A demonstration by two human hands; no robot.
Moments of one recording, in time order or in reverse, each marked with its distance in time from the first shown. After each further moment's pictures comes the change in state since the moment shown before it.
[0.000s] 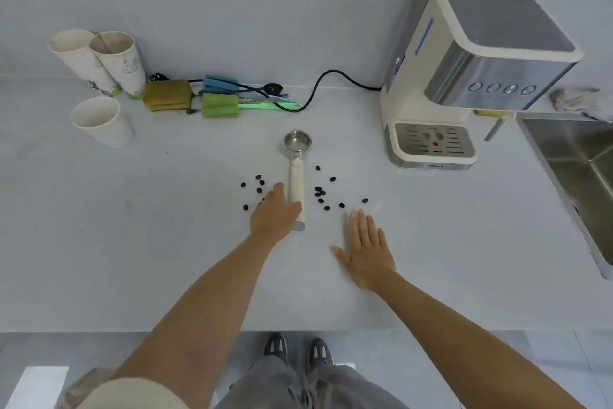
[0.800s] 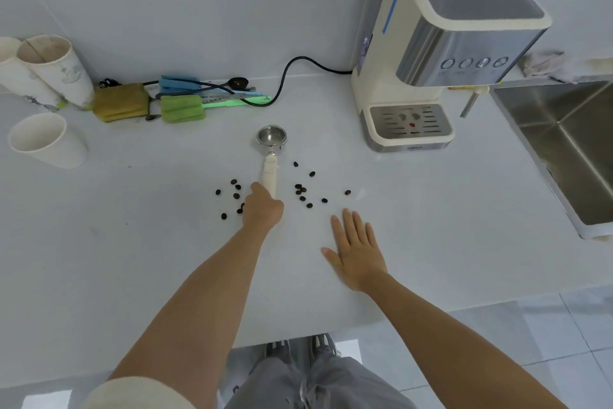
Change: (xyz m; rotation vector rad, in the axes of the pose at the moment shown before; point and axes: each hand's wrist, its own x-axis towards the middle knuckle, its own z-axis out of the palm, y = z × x) left_hand 0.036 0.012 0.015 -0.224 -0.051 -0.212; right_hand 0.001 0.009 0.020 0.002 0.027 -0.001
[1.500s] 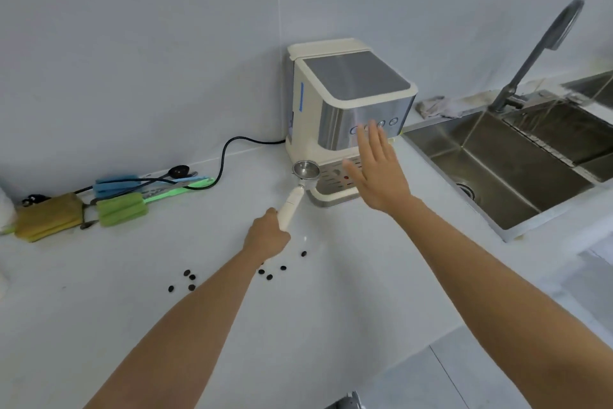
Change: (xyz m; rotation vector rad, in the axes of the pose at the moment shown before) left_hand -0.008 0.107 0.002 0.255 -0.220 0.446; right_hand 0.008 0.067 -0.225 0.149 0.695 0.144
